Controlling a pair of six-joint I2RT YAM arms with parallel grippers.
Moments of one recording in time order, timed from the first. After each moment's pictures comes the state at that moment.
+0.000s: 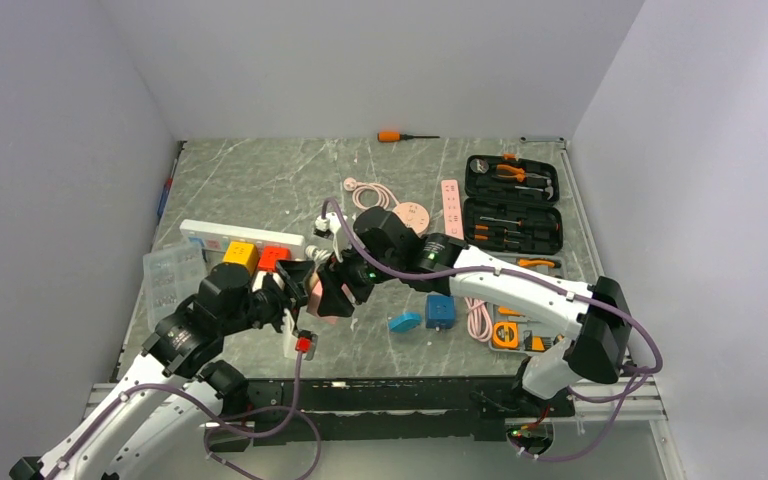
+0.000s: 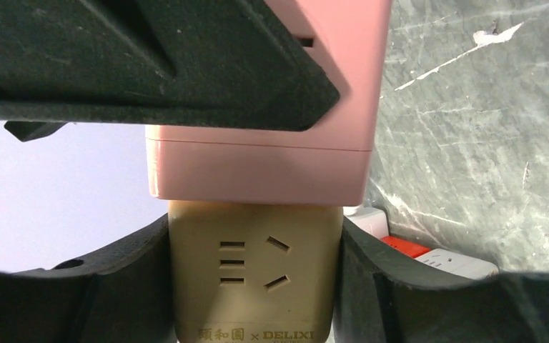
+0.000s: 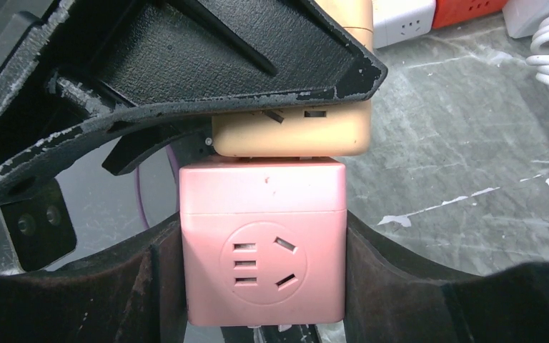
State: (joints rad) left arm -0.63 0.53 0.65 -0.59 0.36 1.53; right arm 1.06 1.50 1.31 -0.43 -0.38 0.24
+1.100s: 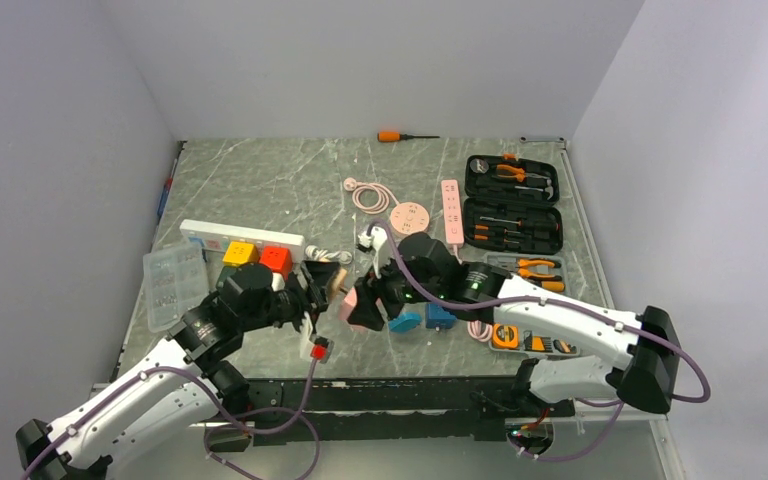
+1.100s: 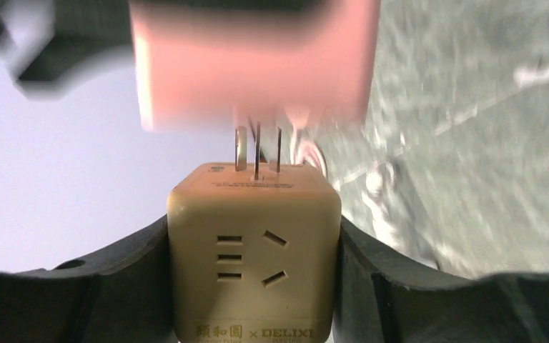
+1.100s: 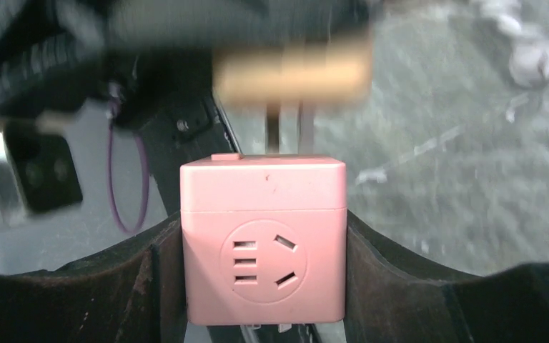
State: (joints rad) left arm -0.75 0.63 0.57 -0.35 0.36 1.61; right arm 1.06 1.23 0.99 -0.27 -0.27 0.28
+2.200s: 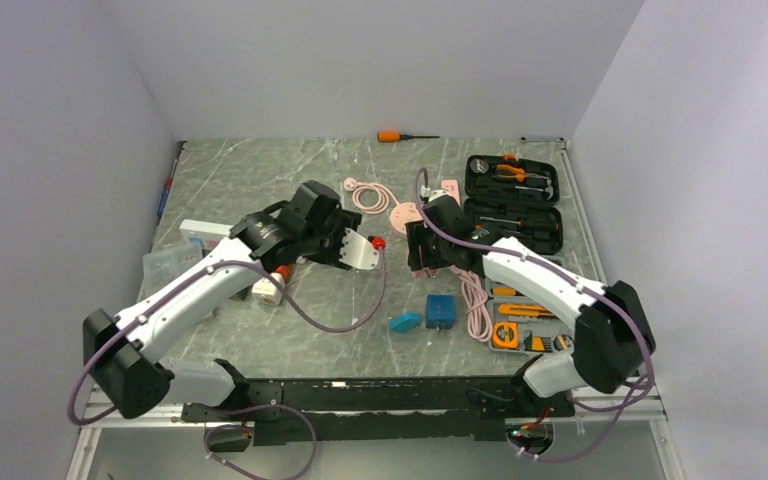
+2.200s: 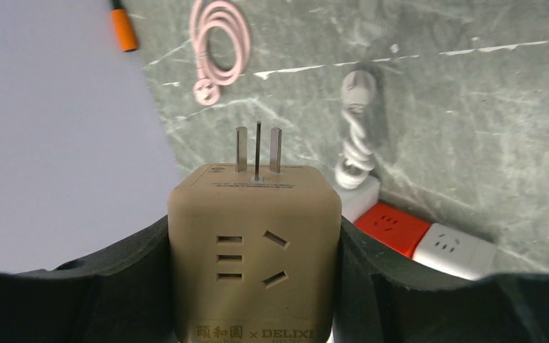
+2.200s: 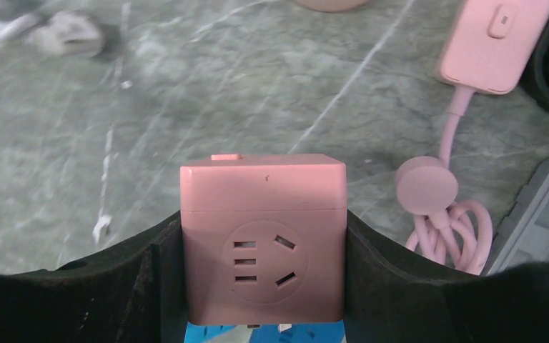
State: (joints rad) left arm -0.73 1.29 1.25 -0.74 -0.03 1.19; right arm 0.66 1.39 1.01 -0.49 0.11 0.39
